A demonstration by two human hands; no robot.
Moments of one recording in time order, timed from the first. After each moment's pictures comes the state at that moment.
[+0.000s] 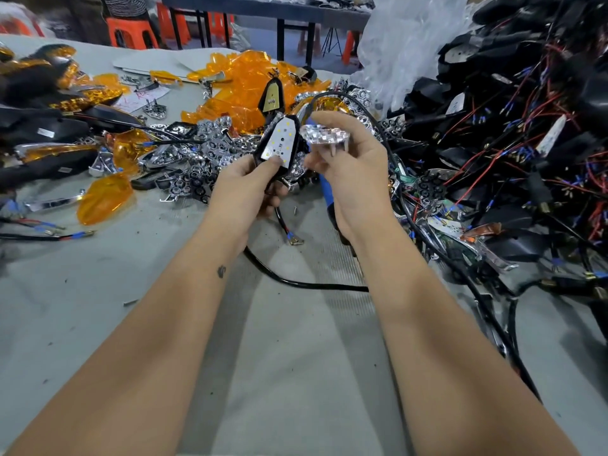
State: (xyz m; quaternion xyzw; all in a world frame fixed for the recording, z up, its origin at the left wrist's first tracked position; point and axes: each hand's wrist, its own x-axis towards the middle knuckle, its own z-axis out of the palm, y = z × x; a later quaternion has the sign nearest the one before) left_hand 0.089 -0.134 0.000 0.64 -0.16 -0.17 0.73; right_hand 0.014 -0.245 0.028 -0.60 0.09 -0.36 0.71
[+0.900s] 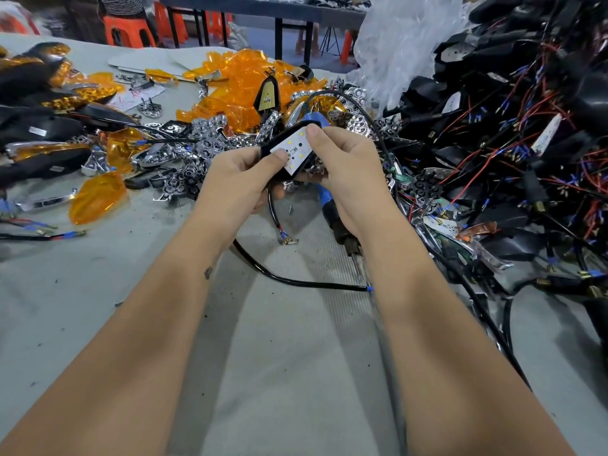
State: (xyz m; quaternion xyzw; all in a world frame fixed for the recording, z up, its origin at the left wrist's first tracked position) left_hand 0.082 -0.125 0.012 0.65 -0.27 -0.15 0.69; right_hand 0.014 -0.257 0.028 -0.71 0.12 -0.30 0.62
